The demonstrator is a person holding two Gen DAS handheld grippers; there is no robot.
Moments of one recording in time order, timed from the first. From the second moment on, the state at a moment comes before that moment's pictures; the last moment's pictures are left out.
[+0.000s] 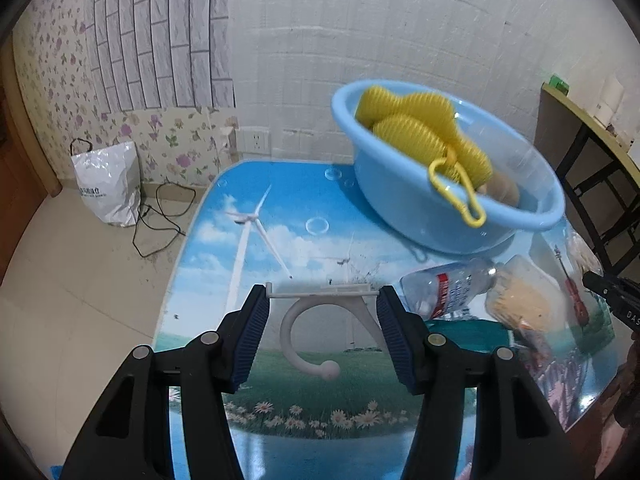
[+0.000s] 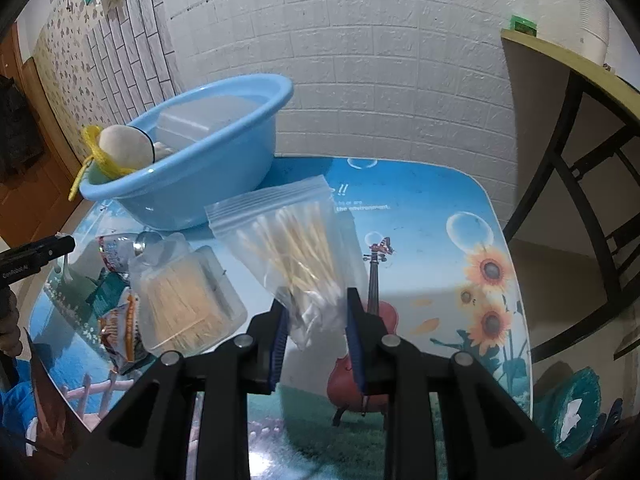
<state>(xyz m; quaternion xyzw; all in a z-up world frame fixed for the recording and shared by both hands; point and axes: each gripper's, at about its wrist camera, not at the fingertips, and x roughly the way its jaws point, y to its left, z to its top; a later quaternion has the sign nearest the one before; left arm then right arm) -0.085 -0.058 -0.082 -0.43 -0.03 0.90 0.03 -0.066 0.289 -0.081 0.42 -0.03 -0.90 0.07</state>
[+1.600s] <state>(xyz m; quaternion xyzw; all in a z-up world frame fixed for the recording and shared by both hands) -0.200 0.028 -0.036 -0.39 0.02 0.91 0.13 -0.152 0.206 -0.019 0.35 0.01 -0.92 0.18</state>
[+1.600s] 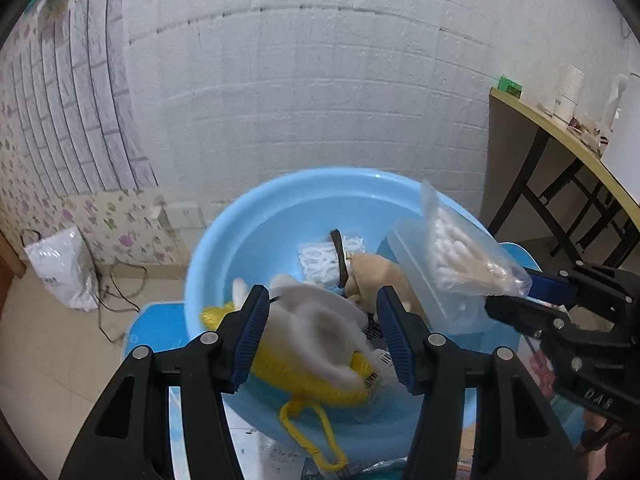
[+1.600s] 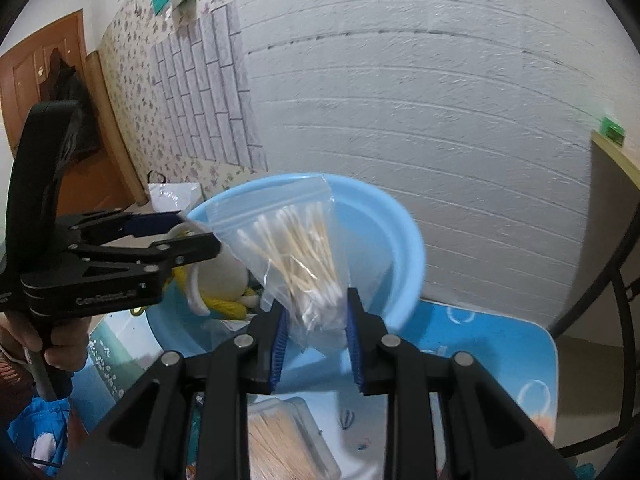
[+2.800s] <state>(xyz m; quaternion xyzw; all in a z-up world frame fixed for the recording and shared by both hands) -0.173 -0.004 -0.033 -0.39 -0.01 0.92 0.10 -0.151 0.160 -0.045 0.39 0.04 -0.88 0.25</state>
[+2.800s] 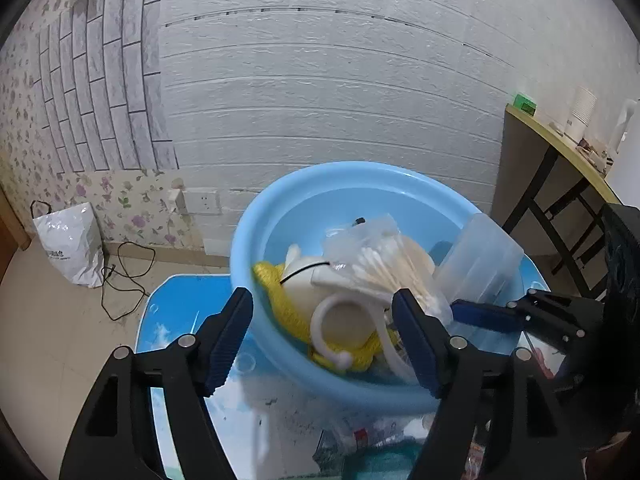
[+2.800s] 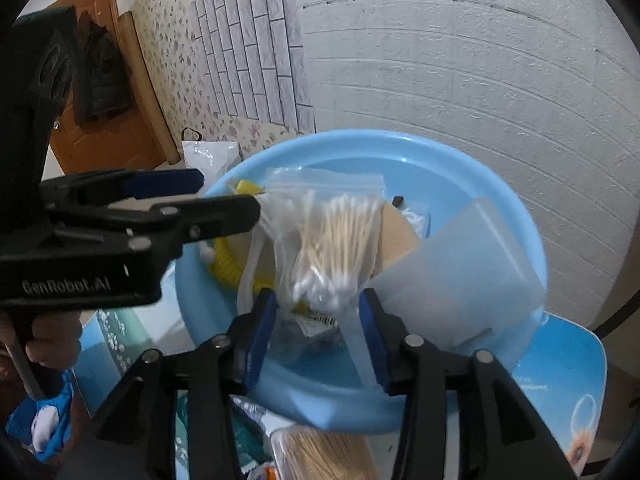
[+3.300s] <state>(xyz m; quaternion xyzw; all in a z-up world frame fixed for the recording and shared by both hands) -0.129 -0.010 -0.034 -0.40 -0.02 0.91 0.09 -0.101 0.188 -0.031 0.36 0.01 -0.91 0.22</state>
